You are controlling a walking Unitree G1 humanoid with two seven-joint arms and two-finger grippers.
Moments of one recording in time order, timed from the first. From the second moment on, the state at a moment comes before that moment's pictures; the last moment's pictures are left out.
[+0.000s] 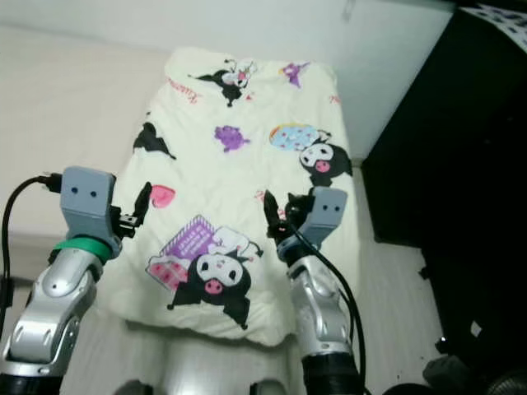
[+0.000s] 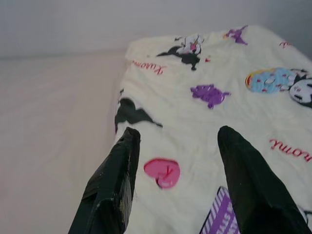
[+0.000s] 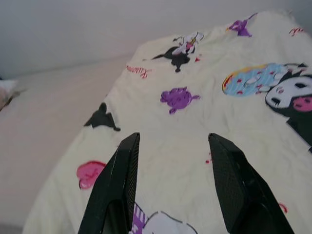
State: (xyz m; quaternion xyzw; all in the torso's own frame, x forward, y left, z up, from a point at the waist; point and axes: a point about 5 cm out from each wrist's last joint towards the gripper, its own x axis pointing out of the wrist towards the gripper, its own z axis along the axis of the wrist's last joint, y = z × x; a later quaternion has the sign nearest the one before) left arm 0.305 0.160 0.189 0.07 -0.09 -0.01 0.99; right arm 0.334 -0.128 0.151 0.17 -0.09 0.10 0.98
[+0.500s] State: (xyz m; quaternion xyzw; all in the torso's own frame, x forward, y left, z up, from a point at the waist) left arm 0.306 0.160 0.188 0.07 -0.09 -0.01 0.99; right arm 0.335 -0.132 0.152 0.17 -0.09 0.09 0.98
